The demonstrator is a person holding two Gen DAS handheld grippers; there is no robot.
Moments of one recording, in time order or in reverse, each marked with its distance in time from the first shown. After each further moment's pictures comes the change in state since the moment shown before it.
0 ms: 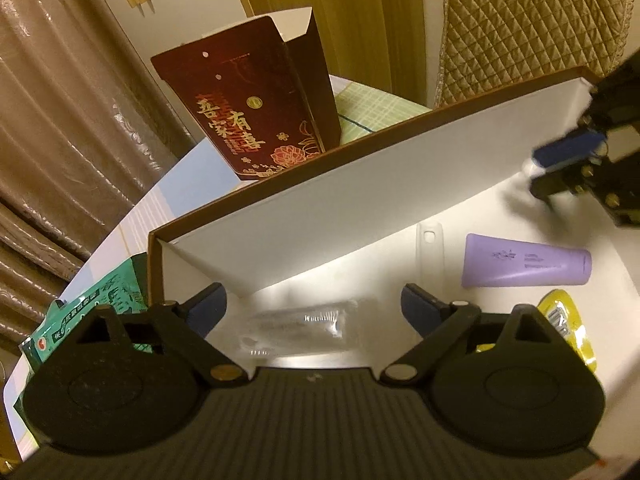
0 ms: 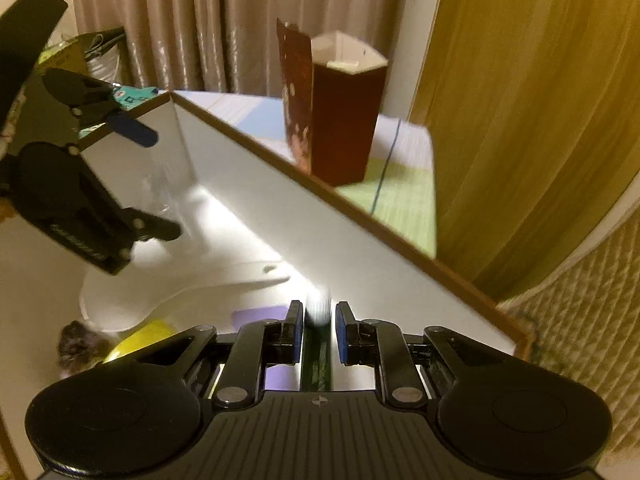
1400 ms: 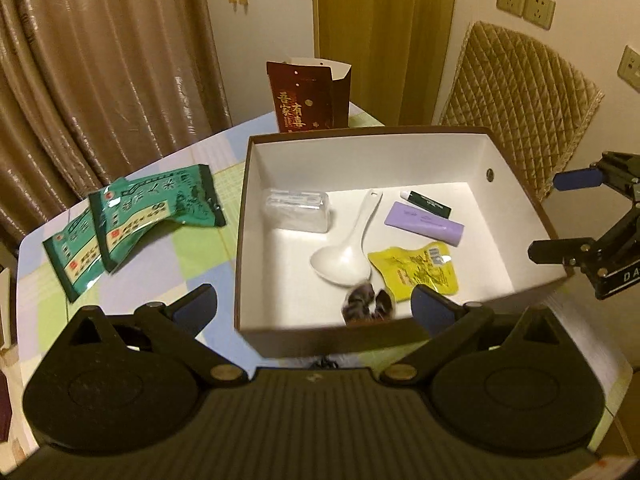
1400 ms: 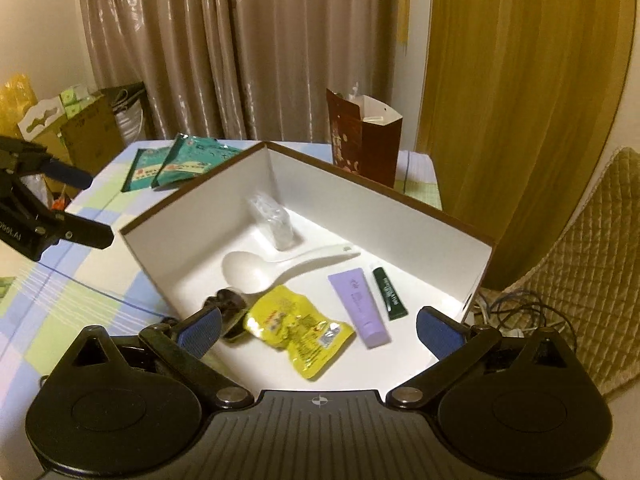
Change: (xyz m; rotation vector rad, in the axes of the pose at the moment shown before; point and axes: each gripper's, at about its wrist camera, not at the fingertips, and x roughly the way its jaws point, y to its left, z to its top) left arm -0.216 -0.014 -0.114 -0.318 -0.079 -0.028; right arm -0.150 0.078 -0.057 0.128 -0.122 0.048
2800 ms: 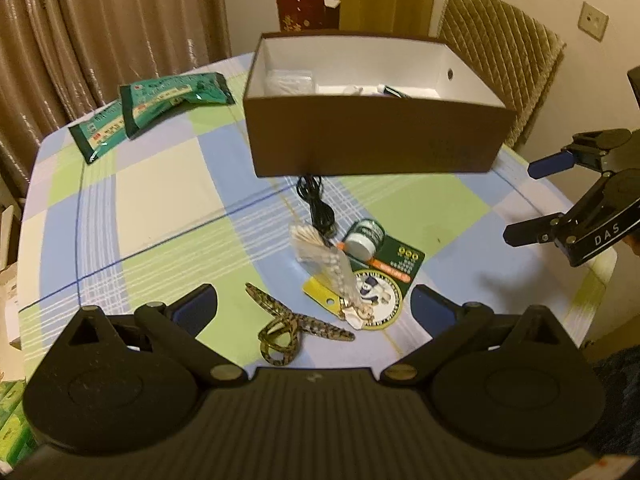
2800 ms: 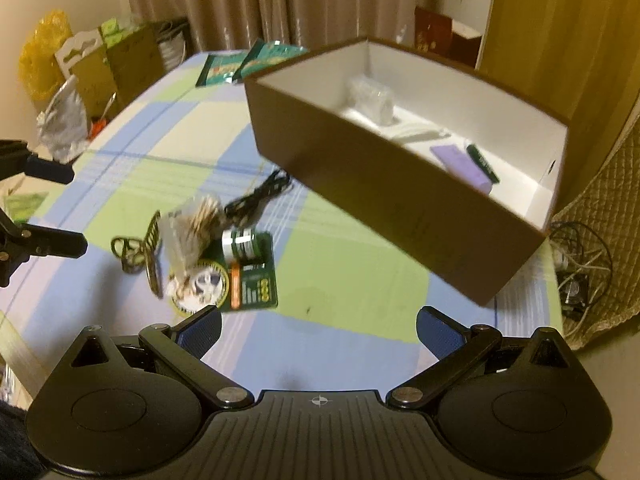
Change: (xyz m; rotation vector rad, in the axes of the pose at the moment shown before) left arm -0.067 -0.015 -0.196 -0.024 0.038 -0.022; right arm -0.016 0.116 -0.123 -0.047 0.174 0.052
